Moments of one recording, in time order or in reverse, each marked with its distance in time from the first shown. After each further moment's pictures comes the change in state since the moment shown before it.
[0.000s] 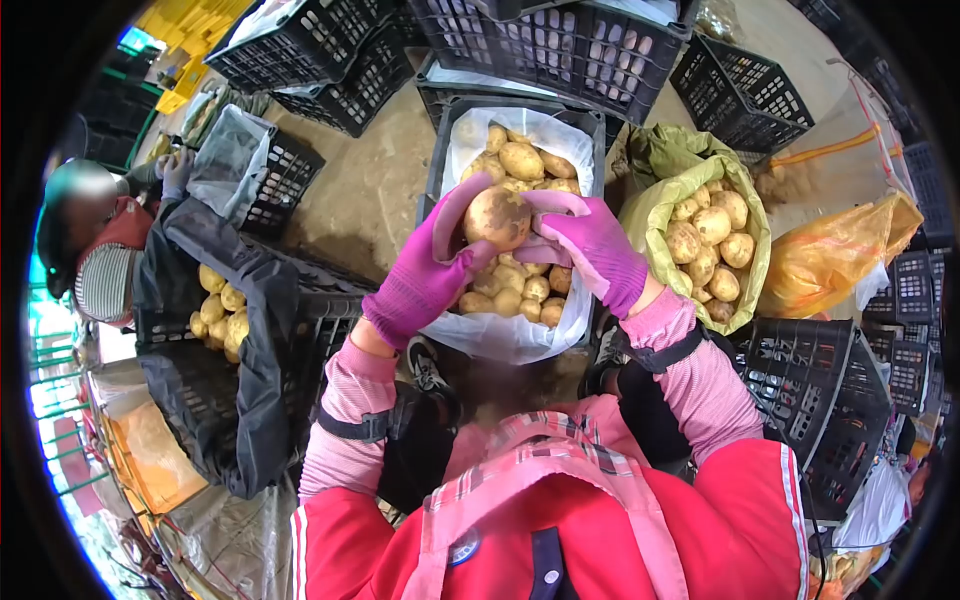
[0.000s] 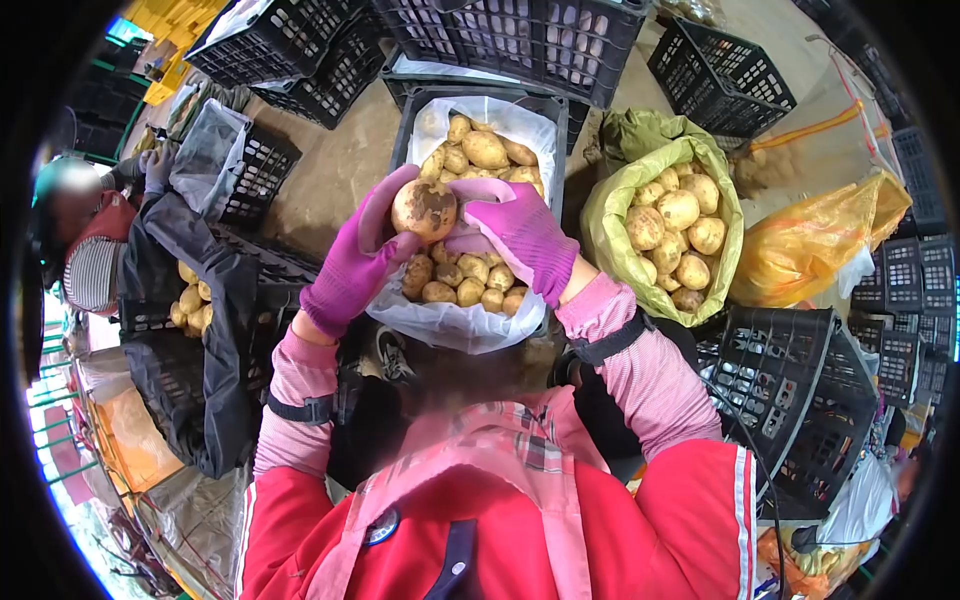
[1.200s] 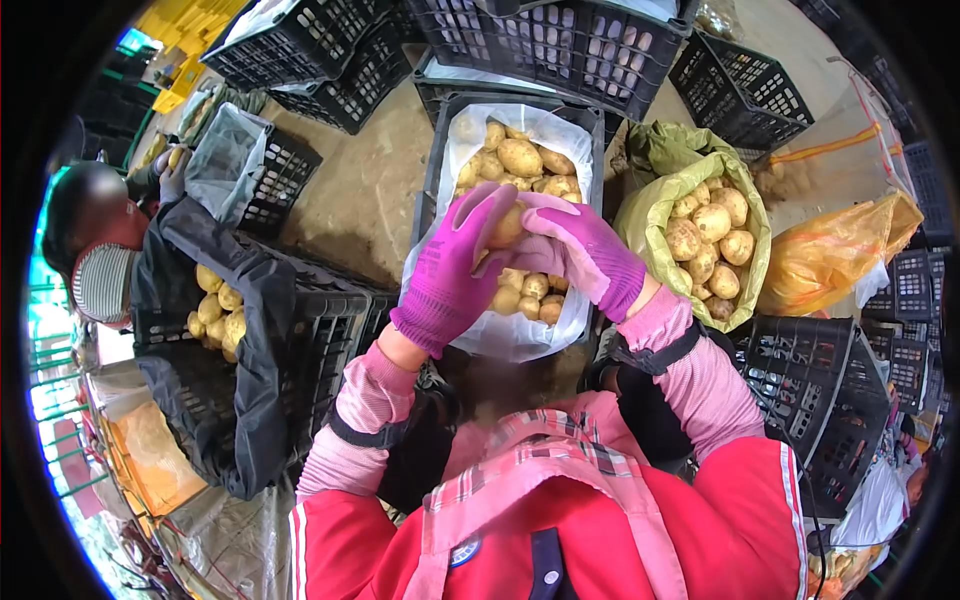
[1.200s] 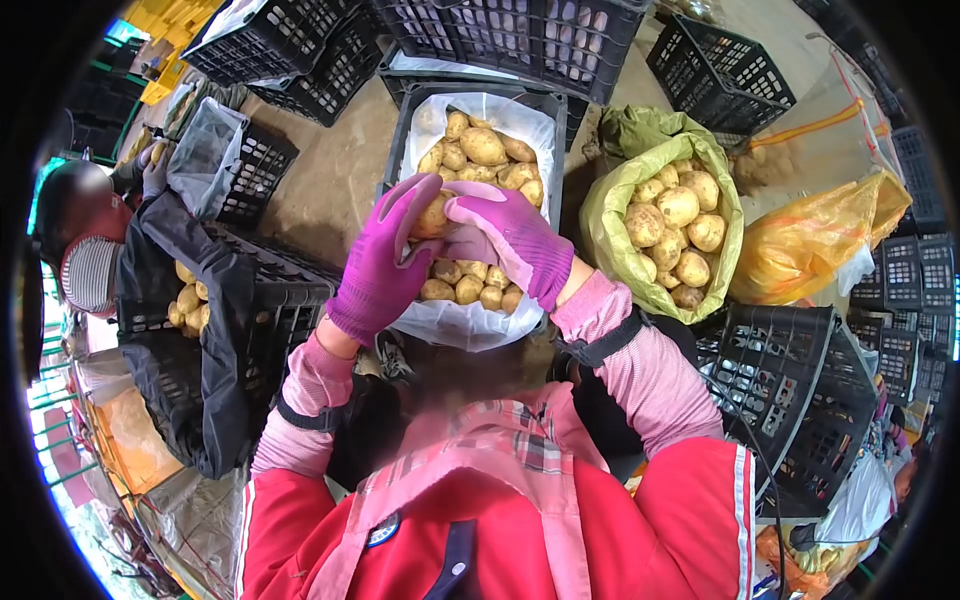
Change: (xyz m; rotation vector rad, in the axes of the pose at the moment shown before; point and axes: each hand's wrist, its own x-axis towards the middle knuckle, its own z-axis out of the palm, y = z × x) left_hand 0.002 -0.004 0.023 0.649 0.108 0.206; right_hand 0.006 0.012 -0.004 0.150 -0.071 0.118
